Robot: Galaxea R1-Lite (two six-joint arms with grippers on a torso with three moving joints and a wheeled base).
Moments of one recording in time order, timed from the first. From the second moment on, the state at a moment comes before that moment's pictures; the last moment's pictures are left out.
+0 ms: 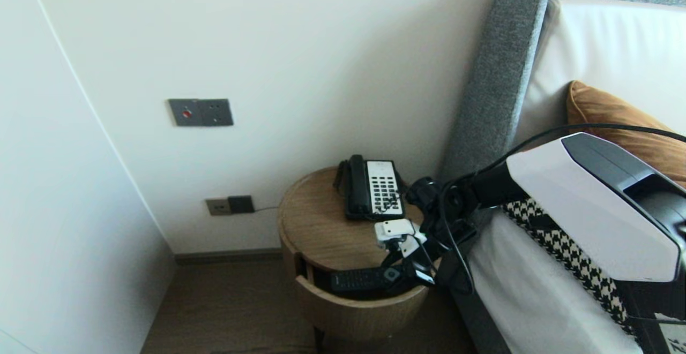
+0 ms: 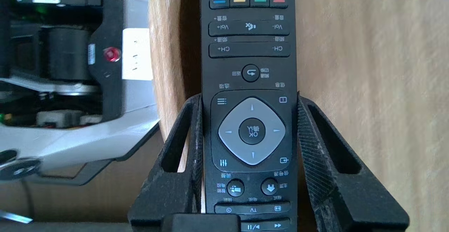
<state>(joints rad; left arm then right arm) 0.00 0.00 -0.03 0.05 0.02 -0.01 0.38 2.35 -1.58 0.48 0.61 -1.16</state>
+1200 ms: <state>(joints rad) 0.00 0.00 -0.03 0.05 0.02 -0.01 0.39 2.25 -1.47 0.44 0.61 -1.15</state>
